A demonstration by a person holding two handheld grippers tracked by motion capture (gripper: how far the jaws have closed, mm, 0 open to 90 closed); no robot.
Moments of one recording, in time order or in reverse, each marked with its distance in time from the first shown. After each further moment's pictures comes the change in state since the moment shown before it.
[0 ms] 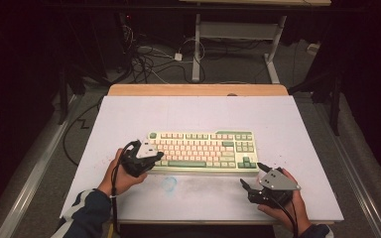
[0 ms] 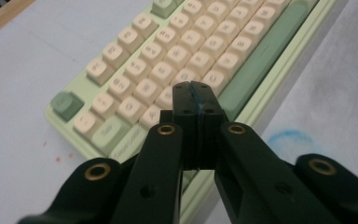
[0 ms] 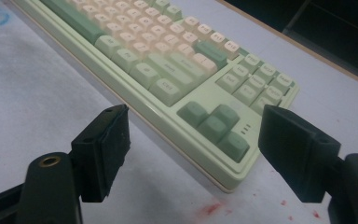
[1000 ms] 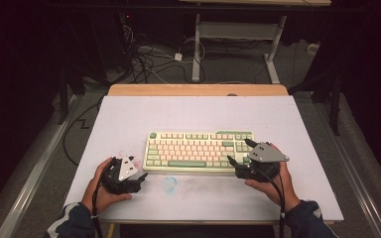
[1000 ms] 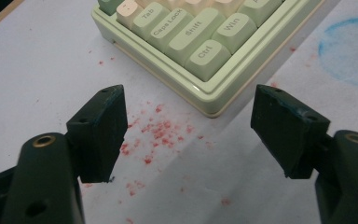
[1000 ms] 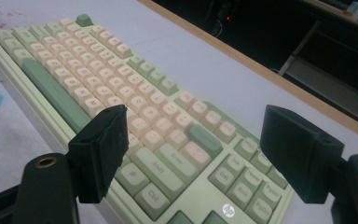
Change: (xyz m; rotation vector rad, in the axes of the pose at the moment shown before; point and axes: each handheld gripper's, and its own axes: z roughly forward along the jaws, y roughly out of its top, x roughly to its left) left arm 0.031 -0.057 -0.043 -0.056 0.183 0.065; right arm -0.019 0.062 0.027 -0.091 0.019 0.005
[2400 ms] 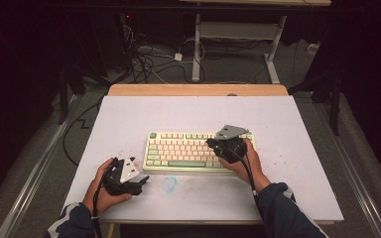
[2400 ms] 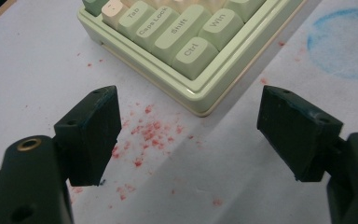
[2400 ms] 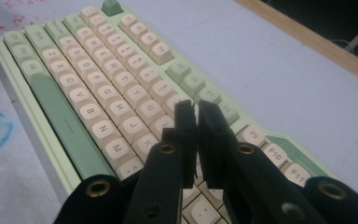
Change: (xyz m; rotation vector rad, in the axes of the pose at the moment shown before) left arm -0.003 -0.006 0.001 0.018 -0.027 0.032; right arm 0.011 0.038 0.084 0.139 0.188 0.025
